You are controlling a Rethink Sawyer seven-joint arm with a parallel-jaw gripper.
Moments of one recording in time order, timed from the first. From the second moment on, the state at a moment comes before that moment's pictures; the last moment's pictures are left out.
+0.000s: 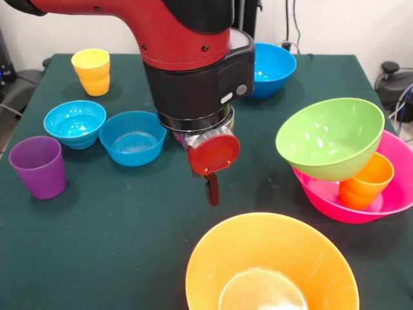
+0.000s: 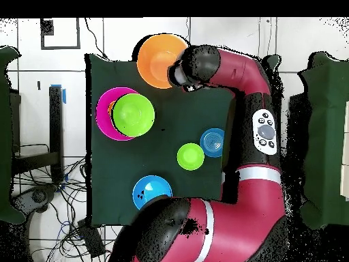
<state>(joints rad) -0.35 -0.34 0.20 0.92 -0.10 0.98 2.72</state>
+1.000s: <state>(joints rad) -0.29 -0.32 0.20 0.82 -0.07 0.98 2.72</state>
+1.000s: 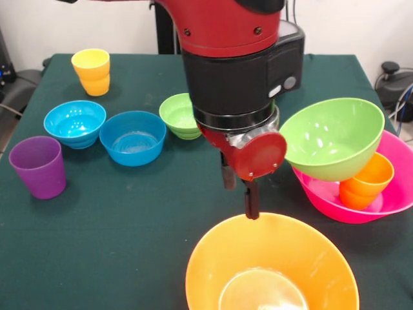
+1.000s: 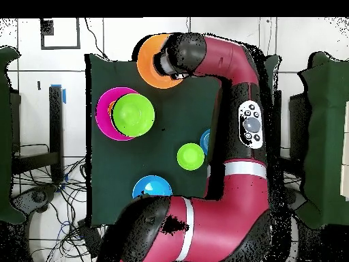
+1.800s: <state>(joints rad) -0.29 -0.28 0.18 0.80 -0.07 0.94 2.72</state>
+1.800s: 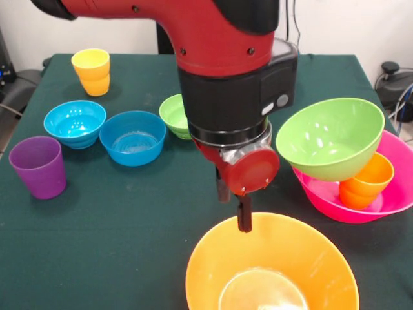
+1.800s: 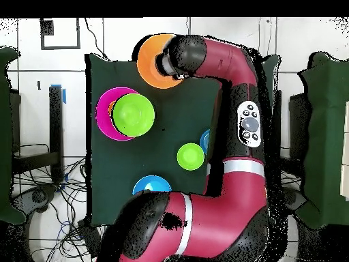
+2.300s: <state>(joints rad) -0.29 -0.25 0.16 0.80 -0.07 0.87 2.72</state>
